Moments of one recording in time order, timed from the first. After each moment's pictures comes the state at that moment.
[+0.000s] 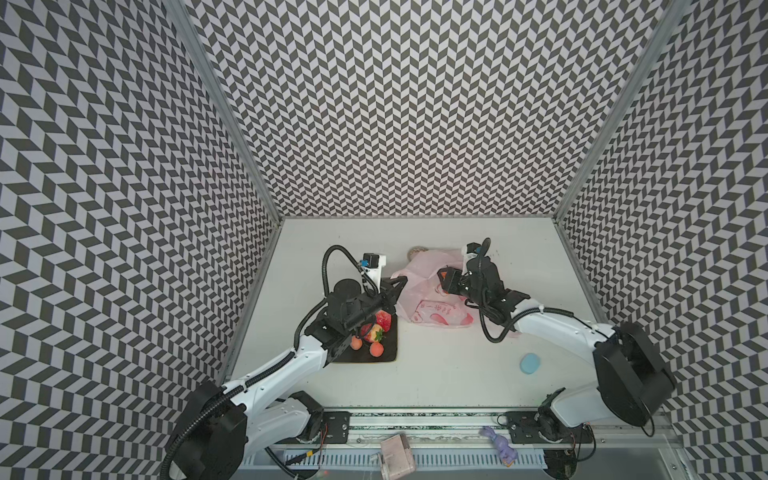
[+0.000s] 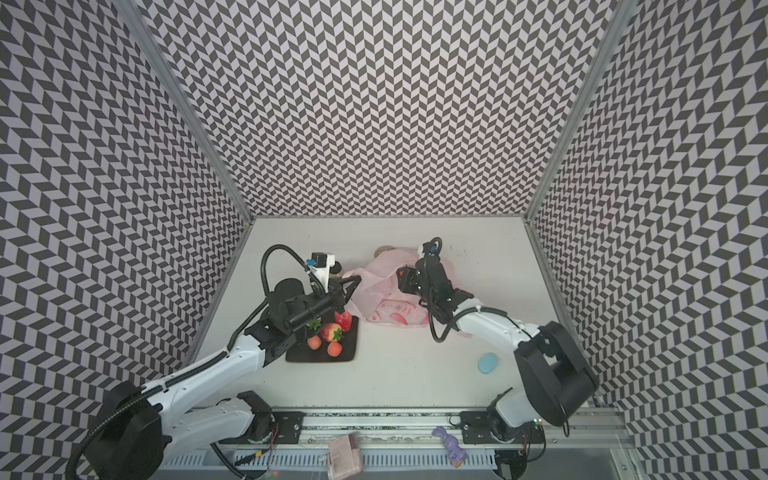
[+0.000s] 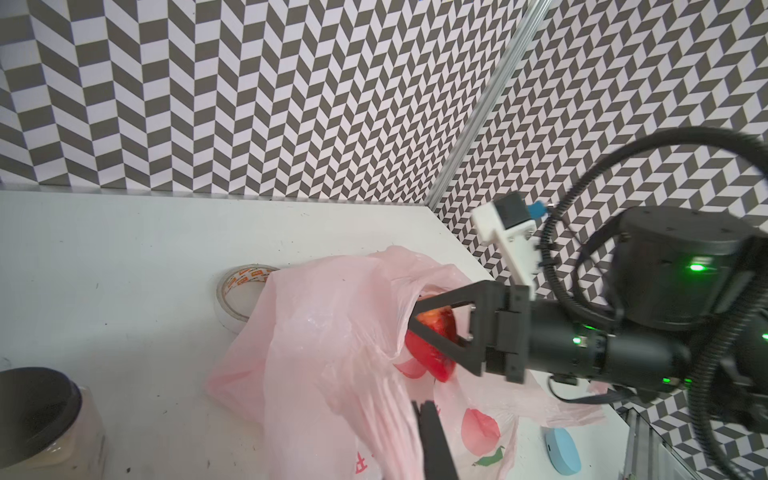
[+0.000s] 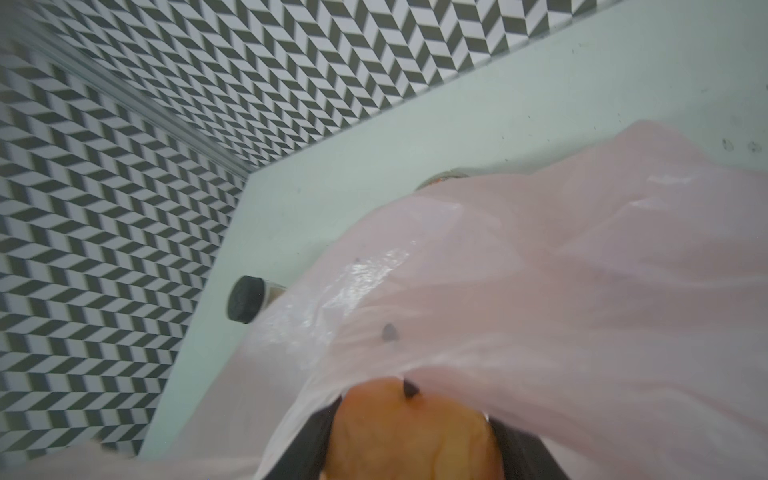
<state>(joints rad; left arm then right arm) -0.59 1.11 0.58 0.40 0.22 -0.45 0.59 1.42 0.83 0.11 0.03 0.70</state>
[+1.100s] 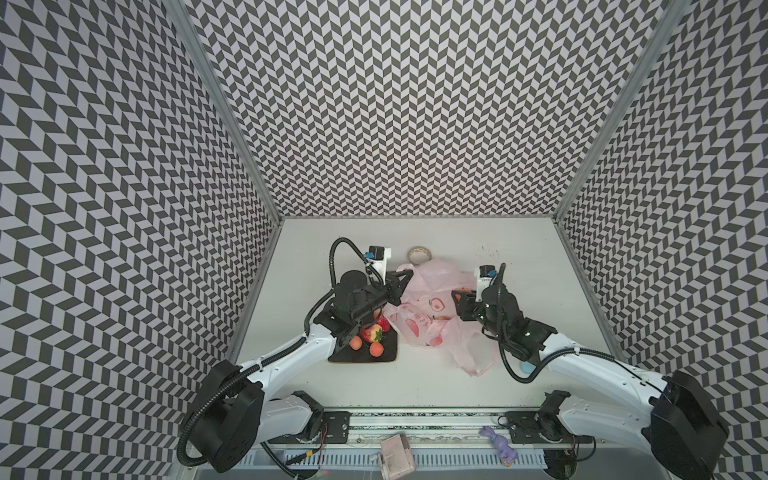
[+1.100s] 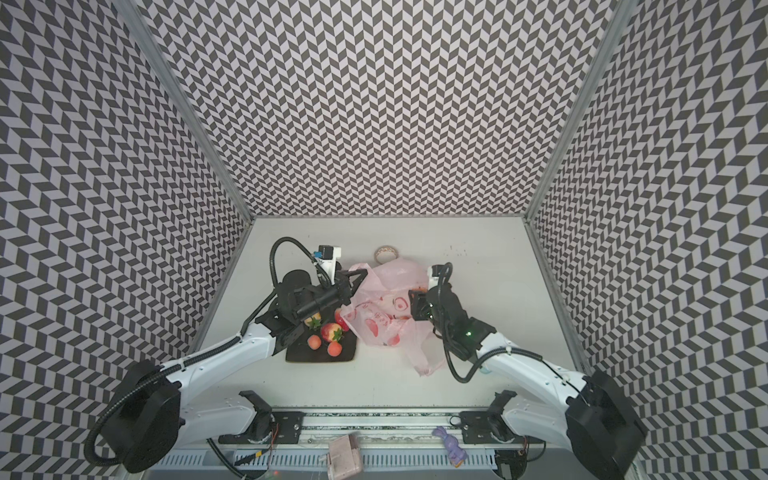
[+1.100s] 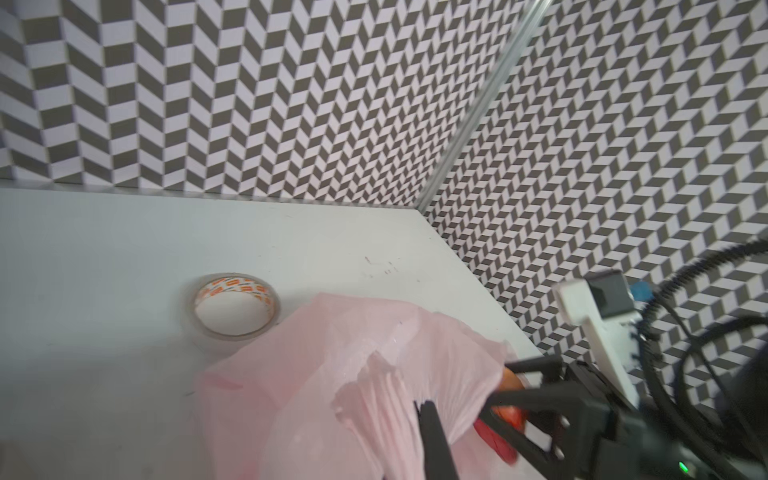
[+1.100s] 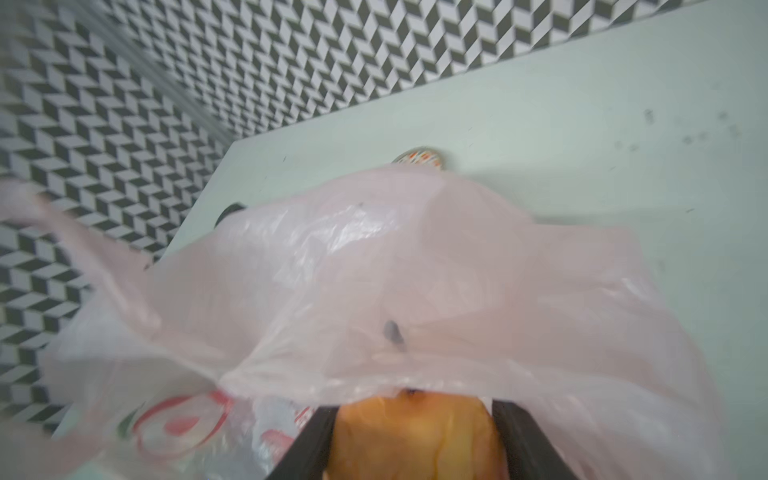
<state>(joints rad) -0.62 1.24 0.65 0.50 0.29 -0.49 0.64 1.13 0.61 0.02 0.24 0.55</state>
